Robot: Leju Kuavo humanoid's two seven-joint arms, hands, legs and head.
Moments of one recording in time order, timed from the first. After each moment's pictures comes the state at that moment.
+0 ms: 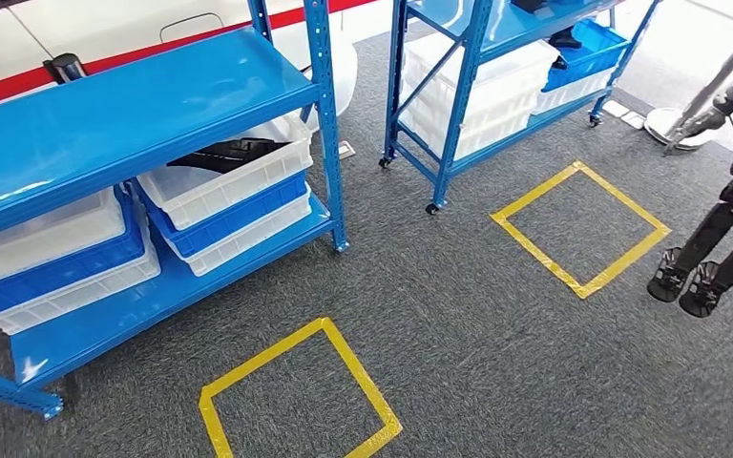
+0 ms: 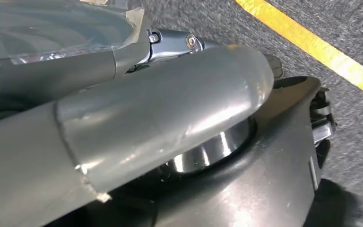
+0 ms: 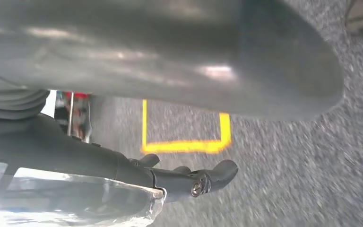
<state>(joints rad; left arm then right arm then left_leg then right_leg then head) -0.01 -0.18 -0.15 -0.19 -0.12 -0.01 -0.21 -0.03 -0.04 -0.39 -0.19 0.99 0.08 0.22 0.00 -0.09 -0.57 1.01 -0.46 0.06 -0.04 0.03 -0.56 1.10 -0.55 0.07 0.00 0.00</state>
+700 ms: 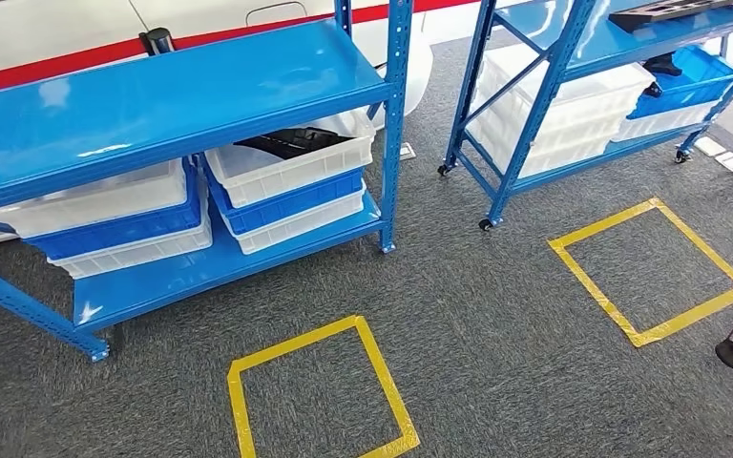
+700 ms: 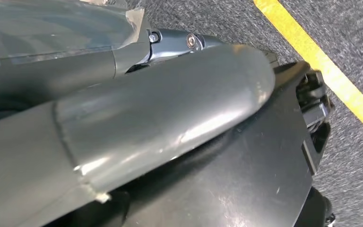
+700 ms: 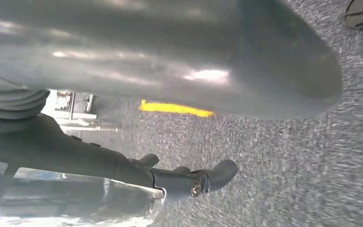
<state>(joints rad) -0.02 -0.18 -0.15 -0.19 -0.11 -0.02 -0.21 -0.04 -0.04 -0.40 -0.19 1.00 0.09 0.22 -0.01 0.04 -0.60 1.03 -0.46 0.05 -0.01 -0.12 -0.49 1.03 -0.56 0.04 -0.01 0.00</state>
